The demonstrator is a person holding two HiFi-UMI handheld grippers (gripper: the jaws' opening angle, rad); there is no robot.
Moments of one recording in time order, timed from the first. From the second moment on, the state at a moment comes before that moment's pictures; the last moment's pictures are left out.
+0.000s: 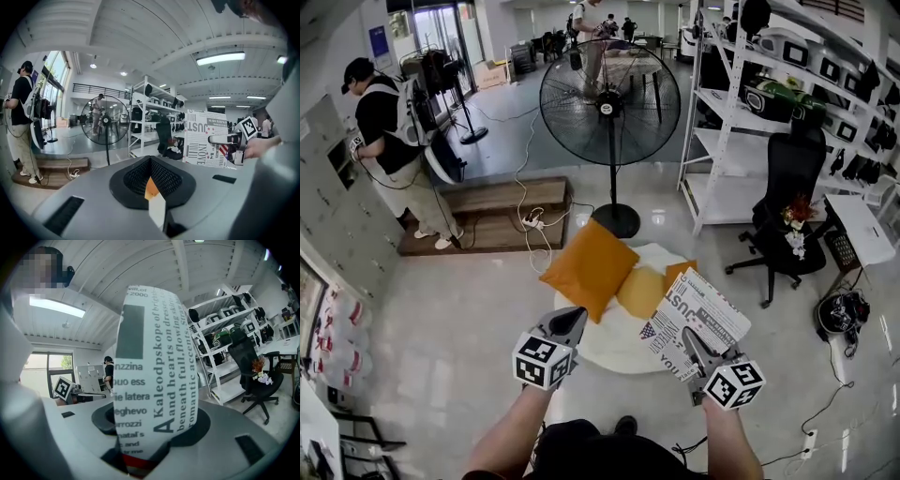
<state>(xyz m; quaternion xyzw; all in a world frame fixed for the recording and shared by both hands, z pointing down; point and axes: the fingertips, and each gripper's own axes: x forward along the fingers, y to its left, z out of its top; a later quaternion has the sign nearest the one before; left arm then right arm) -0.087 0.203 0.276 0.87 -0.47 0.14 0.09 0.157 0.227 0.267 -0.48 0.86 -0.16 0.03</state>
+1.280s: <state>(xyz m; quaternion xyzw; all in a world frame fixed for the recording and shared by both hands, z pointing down) -0.098 -0.114 0.351 0.89 -0.41 0.13 0.15 0.116 -0.057 0.326 -0.52 0.82 -0.25 -0.04</state>
